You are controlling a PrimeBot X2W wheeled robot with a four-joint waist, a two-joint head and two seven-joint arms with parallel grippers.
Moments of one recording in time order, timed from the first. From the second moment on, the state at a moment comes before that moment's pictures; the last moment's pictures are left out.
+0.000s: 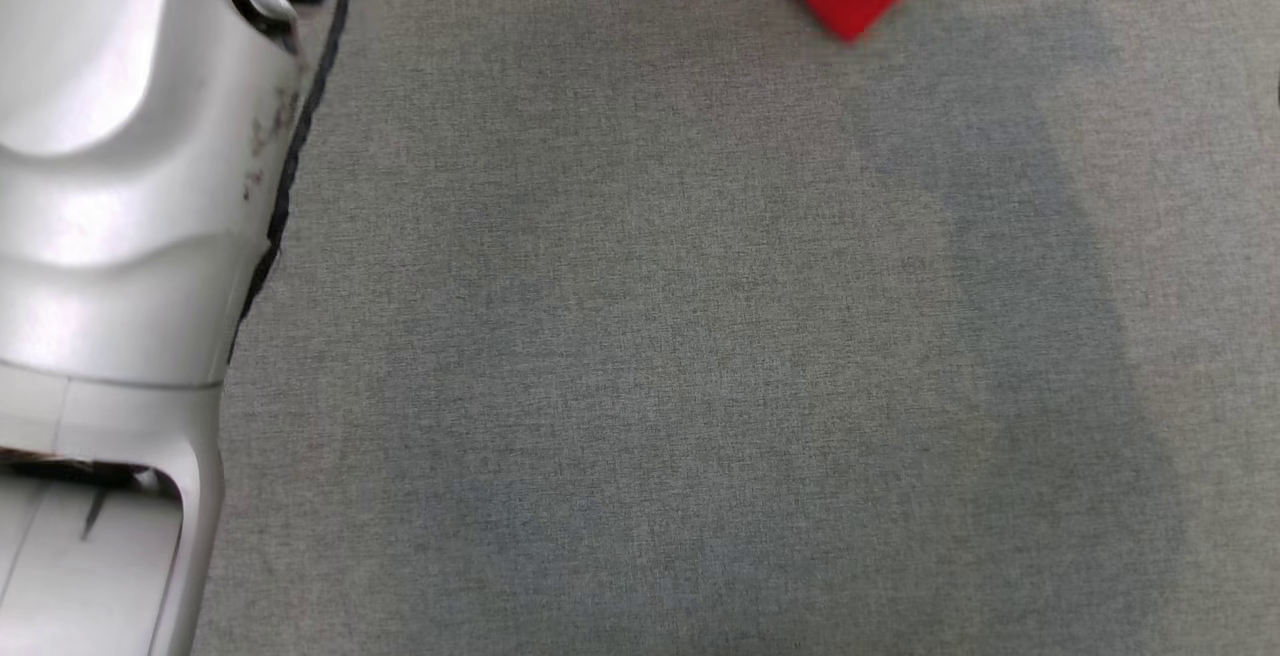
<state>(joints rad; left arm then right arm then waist) -1.27 0.12 -0.36 0.56 -0.47 0.06 -0.26 -1.24 -0.27 0.24 0.42 0.42 0.13 -0.11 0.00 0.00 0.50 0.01</state>
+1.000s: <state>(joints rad) -0.64 0.05 -0.27 0.74 -0.41 -0.04 -0.26 -0.72 -0.21 0.59 0.80 0.73 0.13 -0.26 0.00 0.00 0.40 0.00</state>
